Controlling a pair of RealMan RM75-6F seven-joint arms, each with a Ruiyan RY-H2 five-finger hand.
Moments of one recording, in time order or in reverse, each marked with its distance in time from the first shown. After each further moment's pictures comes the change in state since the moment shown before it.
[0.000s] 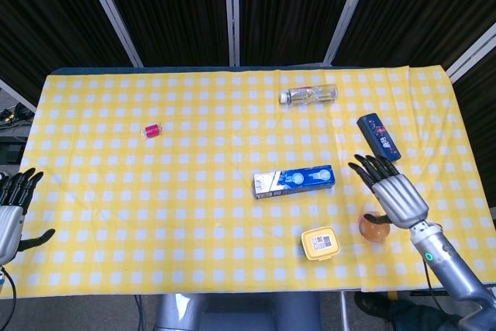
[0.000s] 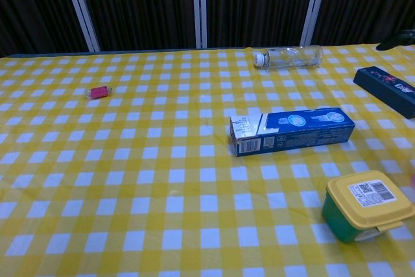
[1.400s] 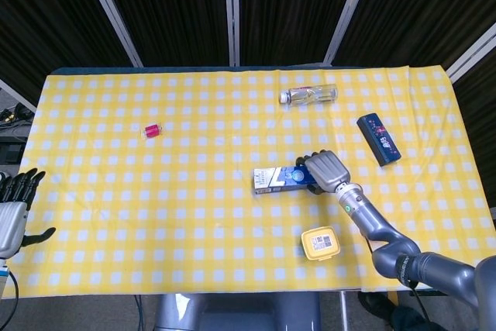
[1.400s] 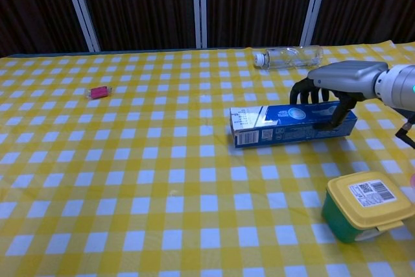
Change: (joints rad) left arm -0.029 -0.022 -0.010 0.033 -0.076 -0.070 0.013; right arm 0.307 -0.394 0.084 0.339 0.291 -0.327 -0.168
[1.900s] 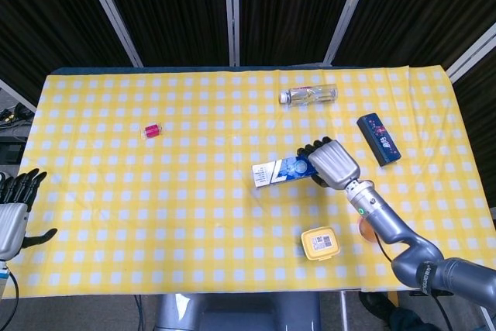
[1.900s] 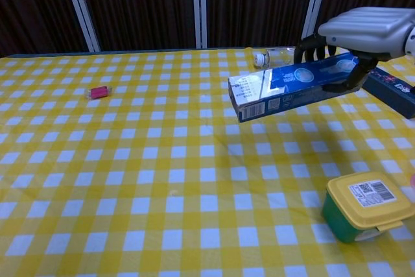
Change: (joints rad) left arm 0.008 0.013 0.009 -0.019 0.033 0.022 -0.018; right arm -0.027 0.167 0.005 -0.173 -0.170 0.187 -0.122
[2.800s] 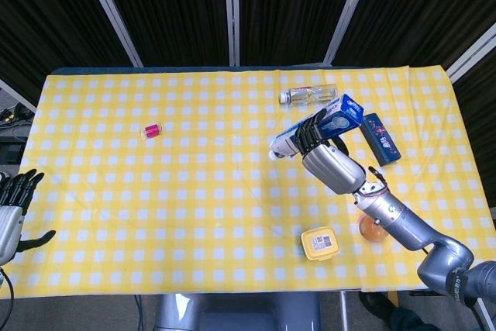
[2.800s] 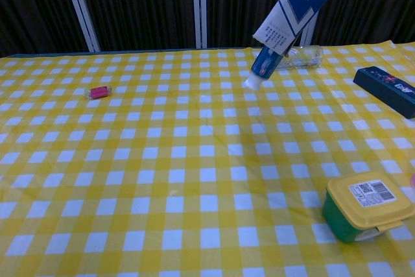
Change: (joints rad) left arm 0.017 0.030 0.013 -0.018 0.052 0.035 -0.049; right arm 0.000 0.199 0.035 -0.149 -0.342 0.242 -0.993
